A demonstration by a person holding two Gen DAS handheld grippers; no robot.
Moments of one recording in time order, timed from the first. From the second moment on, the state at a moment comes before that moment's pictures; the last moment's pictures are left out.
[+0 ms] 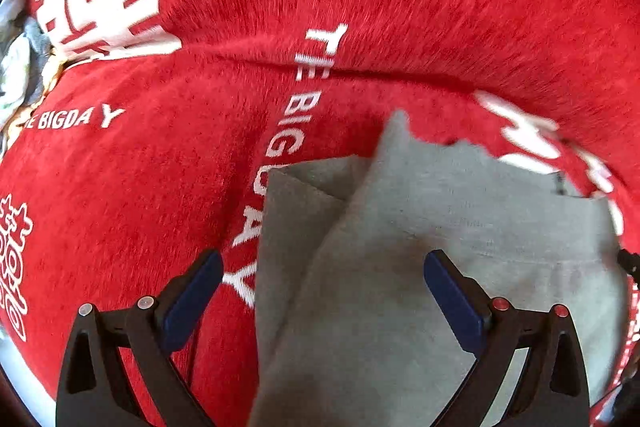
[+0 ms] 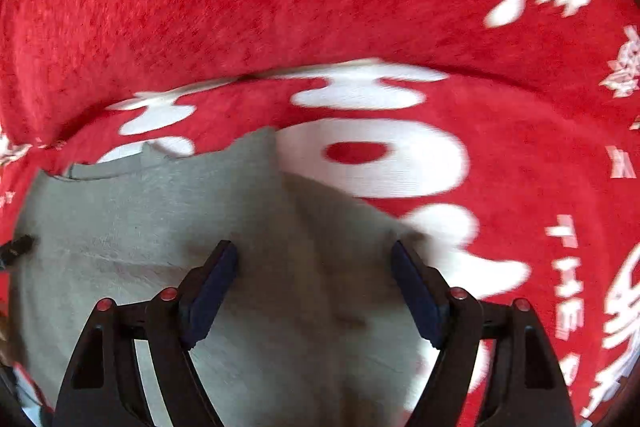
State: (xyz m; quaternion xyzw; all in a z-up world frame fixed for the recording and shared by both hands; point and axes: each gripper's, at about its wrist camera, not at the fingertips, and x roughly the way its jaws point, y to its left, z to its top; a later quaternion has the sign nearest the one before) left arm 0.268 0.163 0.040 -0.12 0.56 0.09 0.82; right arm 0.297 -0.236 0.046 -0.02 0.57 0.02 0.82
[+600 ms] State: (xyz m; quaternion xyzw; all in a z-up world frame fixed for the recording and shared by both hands) left arm 0.190 0.153 0.027 -0.08 0.55 0.04 0.83; right arm 0.198 -0.203 0.057 -0.03 0.54 0.15 0.83
